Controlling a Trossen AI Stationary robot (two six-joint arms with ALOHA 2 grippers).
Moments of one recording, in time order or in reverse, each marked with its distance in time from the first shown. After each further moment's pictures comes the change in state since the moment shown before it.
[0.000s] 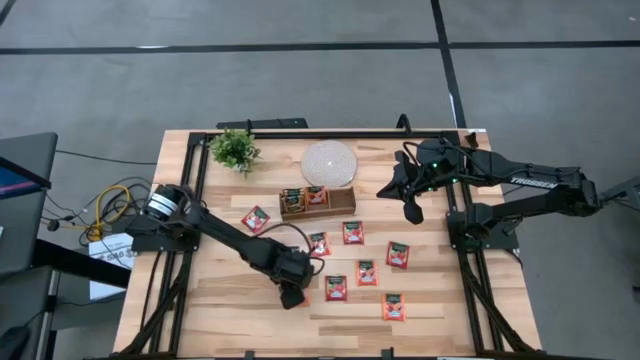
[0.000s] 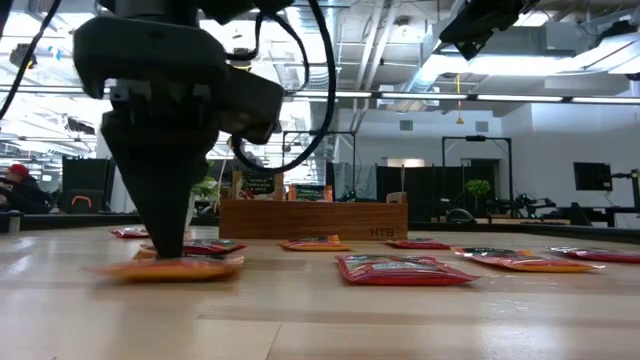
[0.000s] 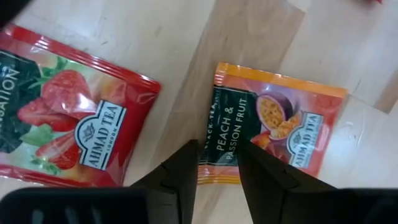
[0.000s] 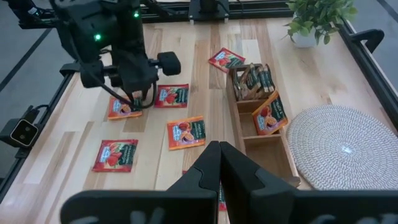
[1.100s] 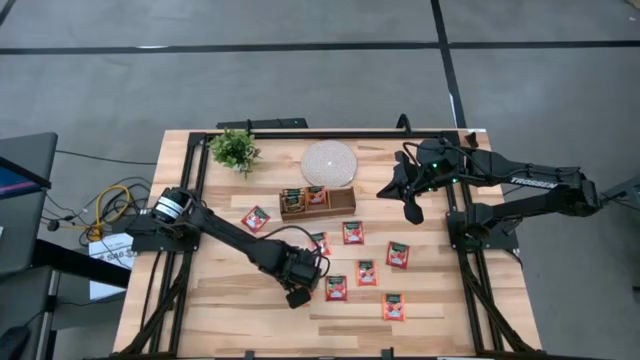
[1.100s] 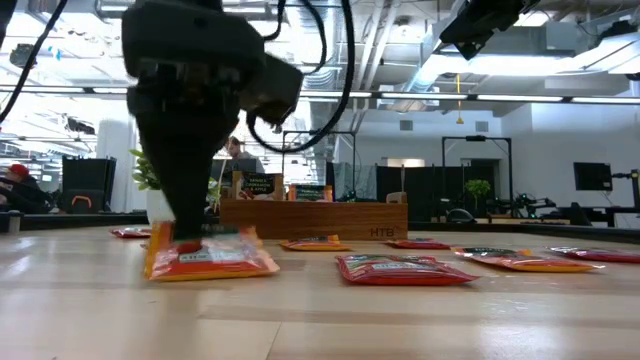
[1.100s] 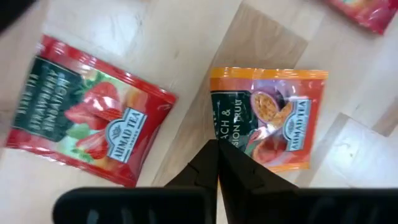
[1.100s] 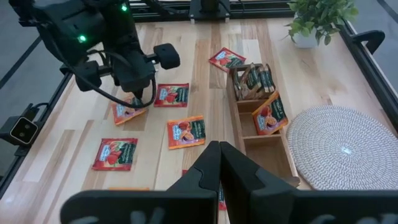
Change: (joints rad) left arm -0.001 0.040 0.182 -0.223 -0.078 -0.045; right arm 0.000 0.000 0.000 -0.002 -0.002 -0.010
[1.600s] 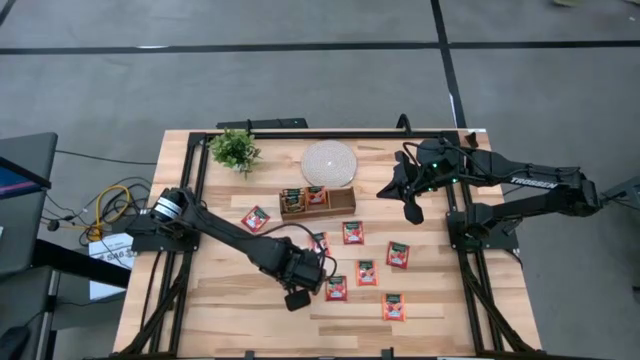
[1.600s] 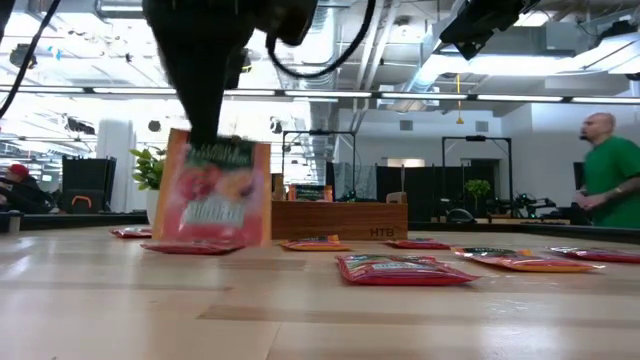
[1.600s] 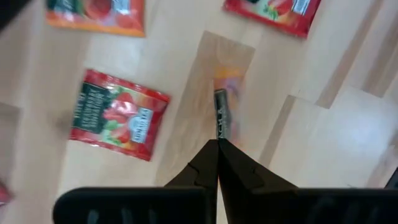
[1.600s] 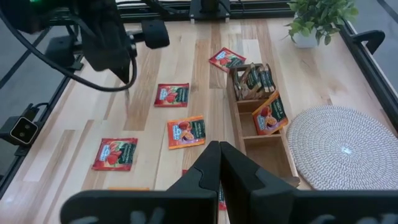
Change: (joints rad) left arm -0.013 -0.005 0.245 -0.282 -0.030 0.113; right arm 0.000 0.000 0.000 0.000 0.000 0.000
